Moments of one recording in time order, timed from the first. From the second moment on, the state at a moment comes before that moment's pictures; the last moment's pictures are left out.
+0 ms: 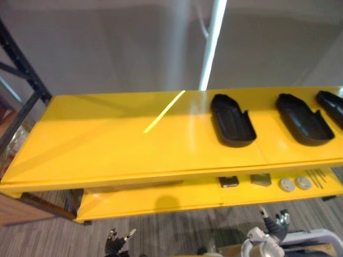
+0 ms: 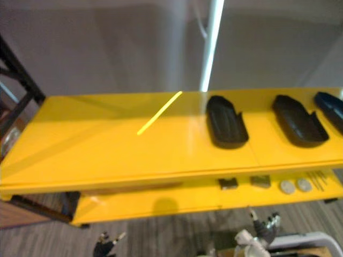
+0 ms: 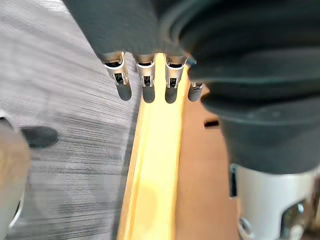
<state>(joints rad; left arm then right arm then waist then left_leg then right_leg) 0.20 0.08 0.08 0.89 -0.18 -0.19 0.17 0.25 0.03 -0.32 0.43 0.29 -0.40 -0.35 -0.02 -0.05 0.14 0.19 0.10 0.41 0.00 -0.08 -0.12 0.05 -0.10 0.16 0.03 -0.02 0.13</state>
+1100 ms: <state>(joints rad) 0.09 0.12 -0.12 0.91 -0.22 -0.14 0.23 0.11 -0.19 -0.18 0.12 0.26 -0.45 -0.23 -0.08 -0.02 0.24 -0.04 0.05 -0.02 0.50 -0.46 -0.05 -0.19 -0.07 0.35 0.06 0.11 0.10</state>
